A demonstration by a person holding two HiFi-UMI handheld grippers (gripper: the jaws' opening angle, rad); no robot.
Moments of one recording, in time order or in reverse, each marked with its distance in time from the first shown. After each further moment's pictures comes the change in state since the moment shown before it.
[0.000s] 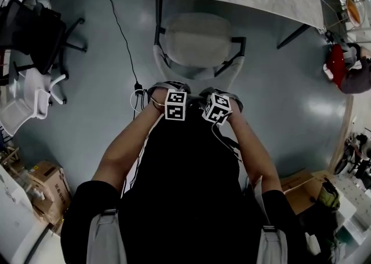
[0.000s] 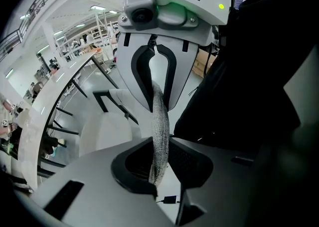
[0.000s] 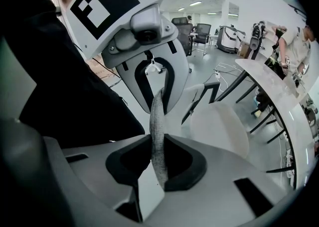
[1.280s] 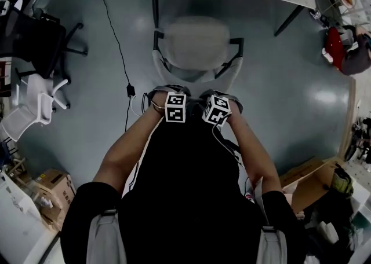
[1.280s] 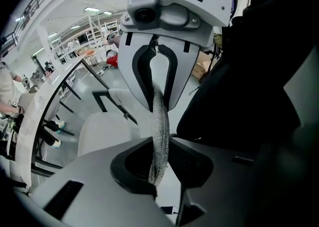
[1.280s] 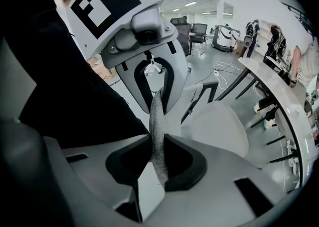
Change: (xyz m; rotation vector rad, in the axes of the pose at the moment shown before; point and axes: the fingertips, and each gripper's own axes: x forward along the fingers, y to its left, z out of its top) left arm 0.001 -0.092 0.002 0.035 -0.004 -0.033; right arm 0.008 0.092 -0.005 0.058 -0.010 -0.023
